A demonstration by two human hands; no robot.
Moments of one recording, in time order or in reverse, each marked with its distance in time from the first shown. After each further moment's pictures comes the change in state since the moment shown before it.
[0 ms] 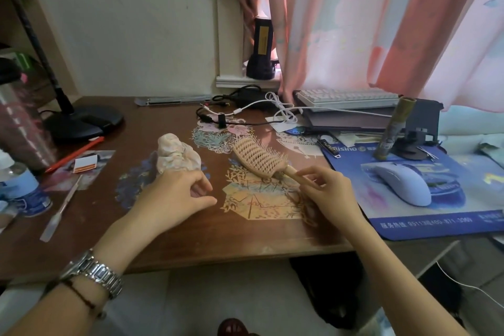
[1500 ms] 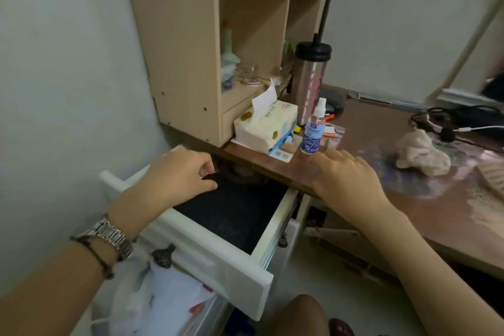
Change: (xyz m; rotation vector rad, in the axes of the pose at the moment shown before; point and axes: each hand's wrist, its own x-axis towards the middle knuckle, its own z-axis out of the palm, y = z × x) left_hand -0.290 -0.233 -0.162 0.291 0.233 -0.480; right_hand -0.132 -0.304 0.208 -0.552 -0.310 -0.868
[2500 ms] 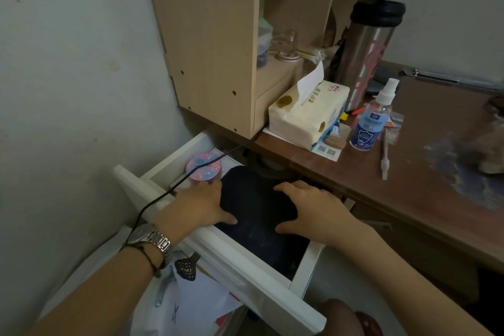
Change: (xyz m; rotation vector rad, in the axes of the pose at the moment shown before) left_hand 0.038 -0.067 0.089 0.071 -0.418 -0.241; right_hand 0.050 -0.074 0.097 0.361 -0.531 -0.147
